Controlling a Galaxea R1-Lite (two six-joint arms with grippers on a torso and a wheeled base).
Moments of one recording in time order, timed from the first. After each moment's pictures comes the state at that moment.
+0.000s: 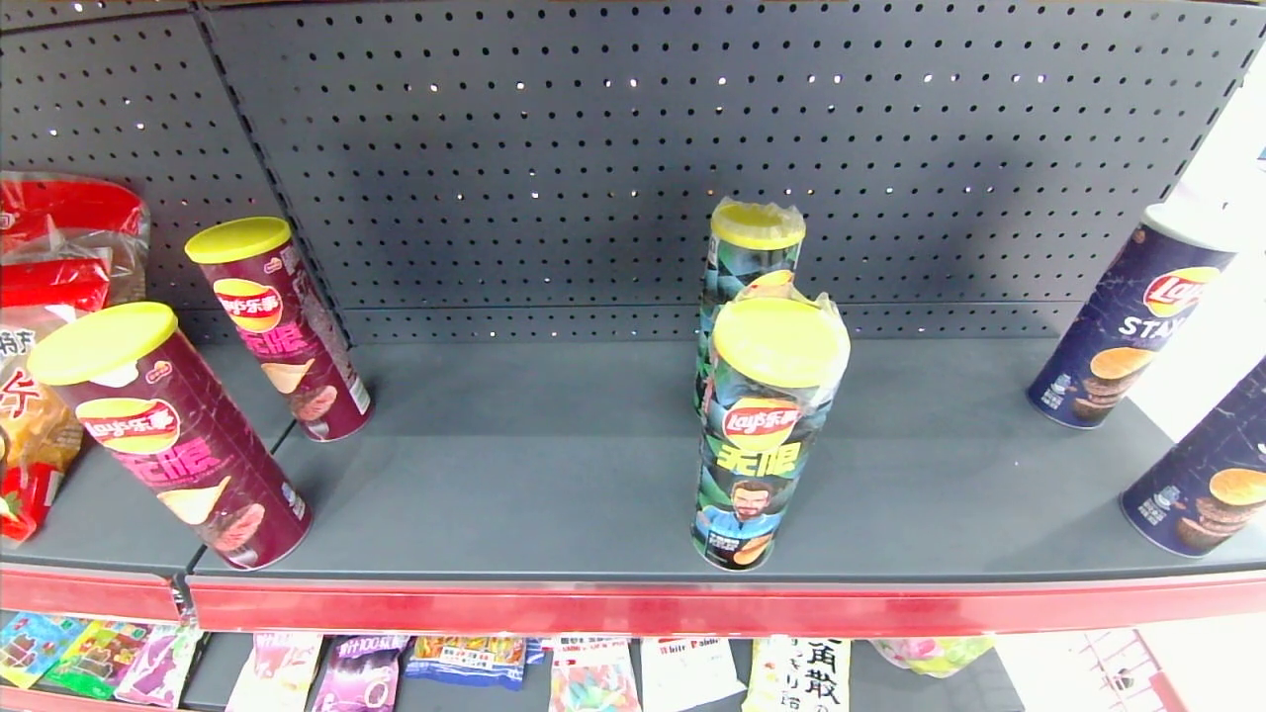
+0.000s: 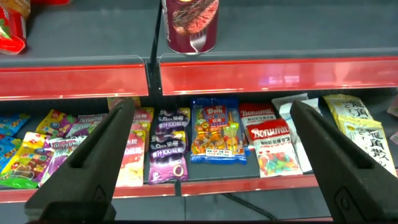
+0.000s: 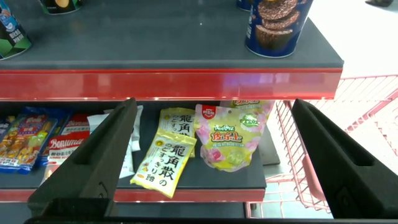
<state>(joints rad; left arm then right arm) -0.09 0.09 0.00 0.00 0.02 0.00 0.00 0.00 0.00 0.01 -0.01 0.00</state>
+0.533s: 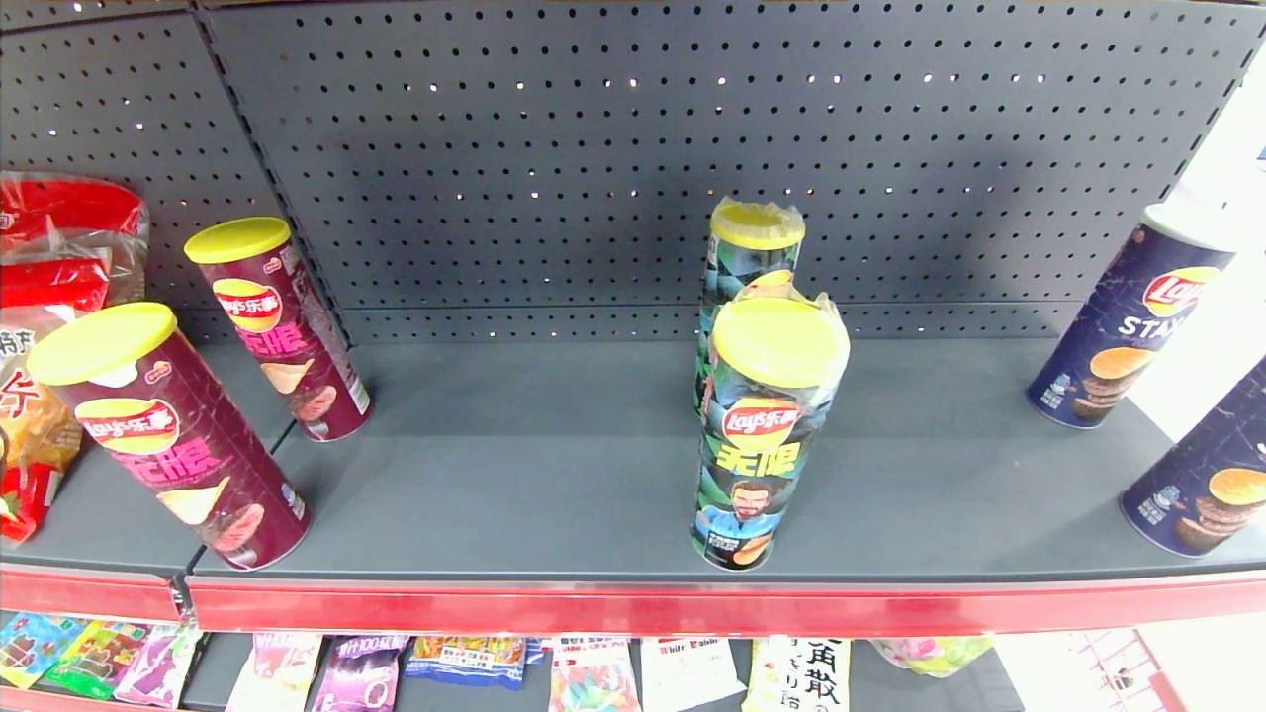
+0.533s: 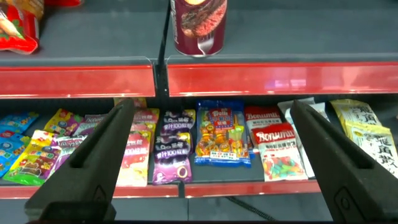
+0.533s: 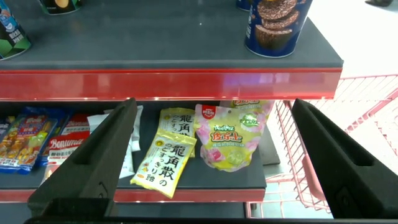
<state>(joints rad) -0.03 0.07 0.00 0.00 0.02 0.00 0.00 0.00 0.00 0.01 -0.01 0.00</state>
